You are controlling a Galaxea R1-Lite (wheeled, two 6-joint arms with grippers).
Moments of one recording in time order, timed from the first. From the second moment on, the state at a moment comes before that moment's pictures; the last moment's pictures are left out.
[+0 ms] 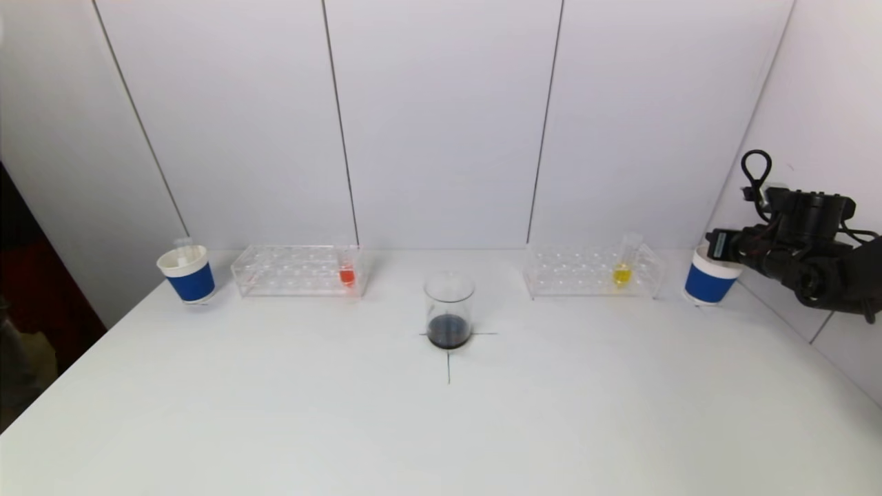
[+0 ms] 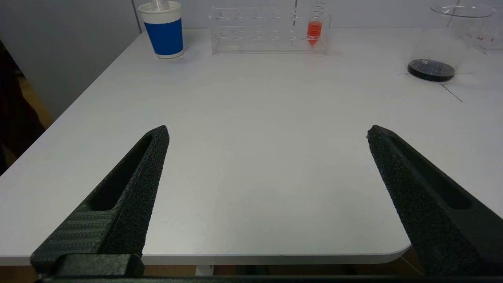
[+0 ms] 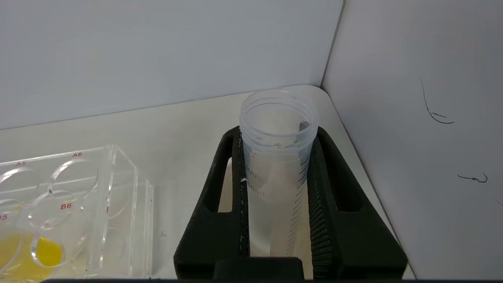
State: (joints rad) left arm -0.01 0.00 0.00 0.00 0.00 -0.02; right arm -0.27 2.29 -1.31 -0.68 0.08 0.00
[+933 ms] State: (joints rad) left arm -0.01 0.00 0.00 0.00 0.00 -0.02; right arm -0.27 2.29 -1.28 -0.75 0.08 0.00
